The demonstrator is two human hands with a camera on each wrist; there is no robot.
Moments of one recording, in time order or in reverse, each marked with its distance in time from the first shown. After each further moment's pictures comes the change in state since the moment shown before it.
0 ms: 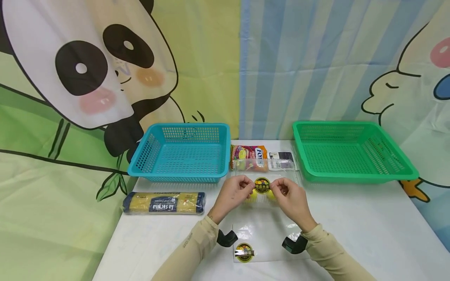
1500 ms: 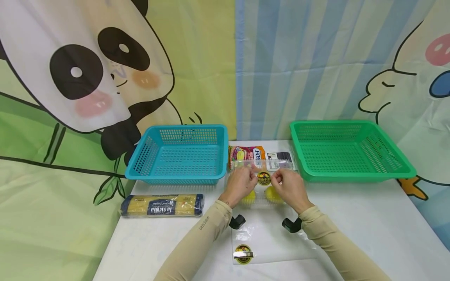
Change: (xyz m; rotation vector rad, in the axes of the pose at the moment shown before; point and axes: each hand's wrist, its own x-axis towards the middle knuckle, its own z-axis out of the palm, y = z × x) left_hand 0.052 0.004 0.022 0.531 0.024 -0.029; right_hand 0.043 0.028 0.004 -0.331 -0.074 -0.080
